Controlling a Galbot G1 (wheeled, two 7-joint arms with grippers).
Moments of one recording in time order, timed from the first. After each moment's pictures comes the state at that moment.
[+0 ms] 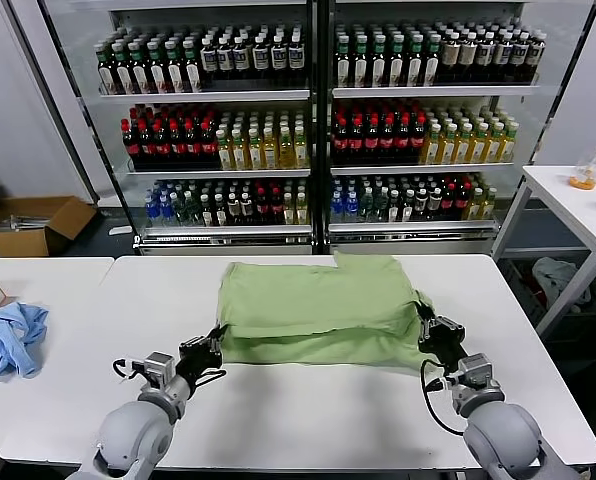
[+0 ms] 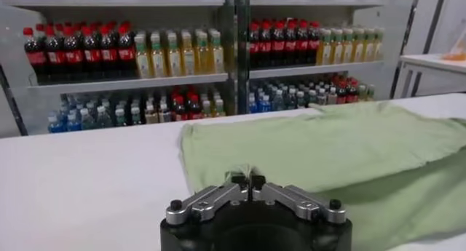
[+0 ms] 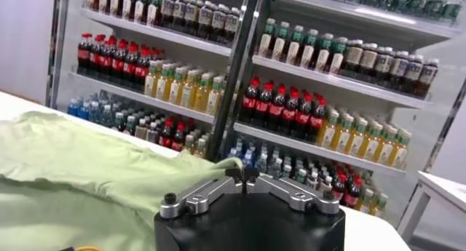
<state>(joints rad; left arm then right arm) 1.16 -1.11 -0.32 -1.86 -0.44 0.45 -0.06 -1.15 0.93 0.27 1.89 0.31 -0.24 0.18</state>
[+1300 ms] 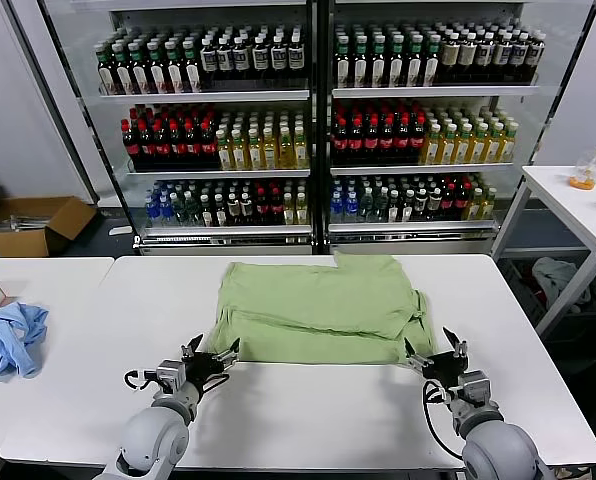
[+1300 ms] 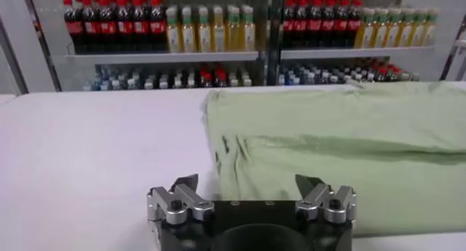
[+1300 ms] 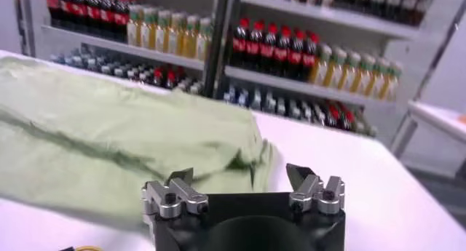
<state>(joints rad) 1.17 -1.20 -0.32 -1.76 -0.41 0.44 -0.15 -1.30 0.98 0.34 1.91 0.46 -0.40 0.24</state>
